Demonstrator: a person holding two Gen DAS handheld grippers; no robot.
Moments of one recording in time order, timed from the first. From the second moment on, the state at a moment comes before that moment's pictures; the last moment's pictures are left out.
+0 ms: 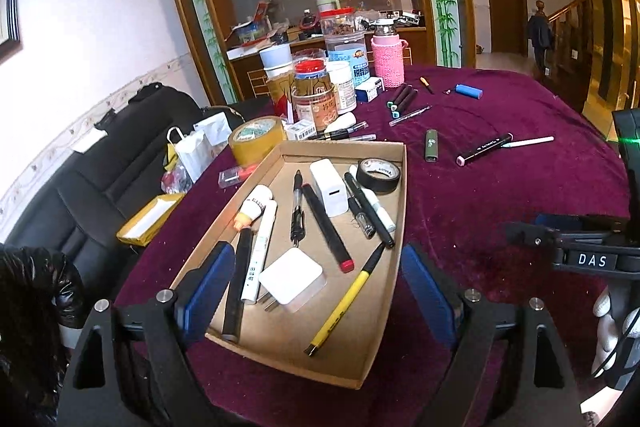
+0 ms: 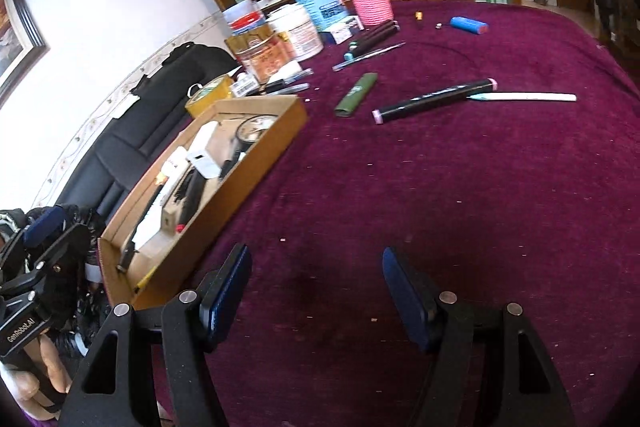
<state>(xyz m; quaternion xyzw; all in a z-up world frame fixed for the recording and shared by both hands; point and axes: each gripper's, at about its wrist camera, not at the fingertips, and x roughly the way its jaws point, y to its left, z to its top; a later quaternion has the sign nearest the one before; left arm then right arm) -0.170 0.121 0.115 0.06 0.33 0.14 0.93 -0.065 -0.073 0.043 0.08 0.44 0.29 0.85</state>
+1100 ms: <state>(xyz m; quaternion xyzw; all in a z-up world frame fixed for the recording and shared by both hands) -0.178 0.140 0.111 -0.03 0.28 0.20 0.94 -0.135 -0.014 0.075 -0.10 0.24 0.16 0.95</state>
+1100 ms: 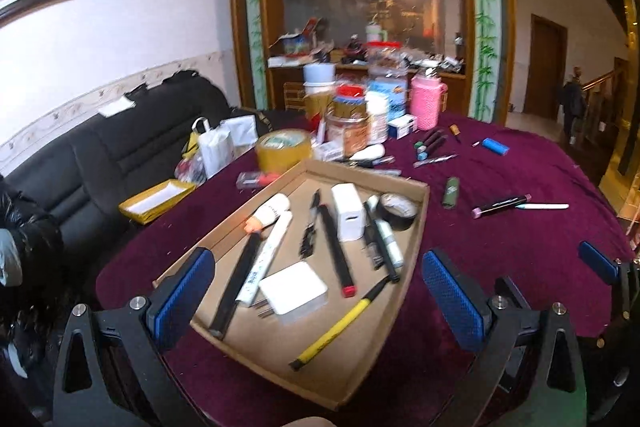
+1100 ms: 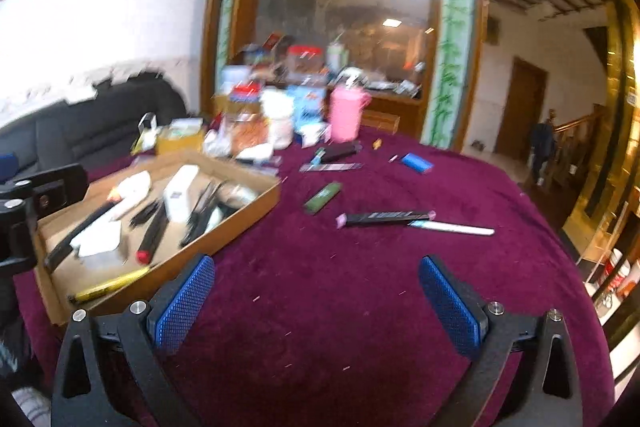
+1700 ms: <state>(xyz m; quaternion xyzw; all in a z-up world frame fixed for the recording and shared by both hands) -0.172 0.196 0.079 -0.09 0.33 0.22 0.91 -0.140 0.051 0.055 -0.16 0.33 0.18 0.91</state>
